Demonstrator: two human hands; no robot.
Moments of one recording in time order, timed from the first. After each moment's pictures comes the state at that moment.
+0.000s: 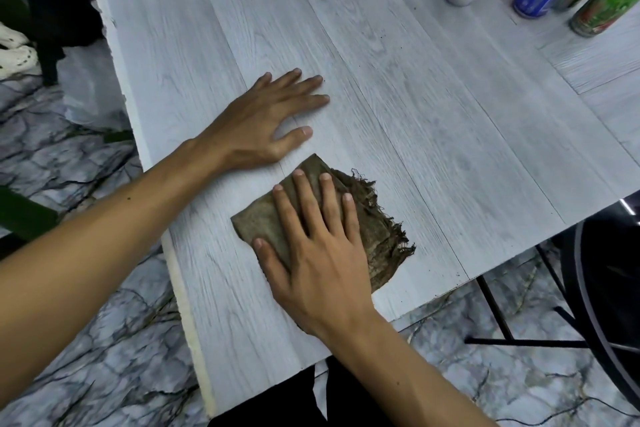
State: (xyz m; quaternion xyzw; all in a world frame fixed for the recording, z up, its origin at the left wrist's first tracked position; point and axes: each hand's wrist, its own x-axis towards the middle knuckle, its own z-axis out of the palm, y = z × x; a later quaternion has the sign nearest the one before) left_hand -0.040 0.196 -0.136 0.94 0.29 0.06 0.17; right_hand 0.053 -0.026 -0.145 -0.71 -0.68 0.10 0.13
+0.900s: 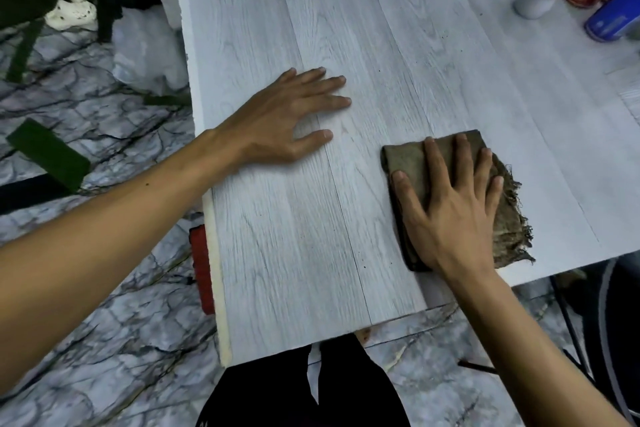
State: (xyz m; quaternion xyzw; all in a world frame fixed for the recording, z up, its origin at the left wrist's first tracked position) left_hand -0.080 0.162 -0.136 0.92 0.34 0.08 0.18; right_hand 0.160 -0.006 -0.134 -0.80 -0.57 0.14 0.13
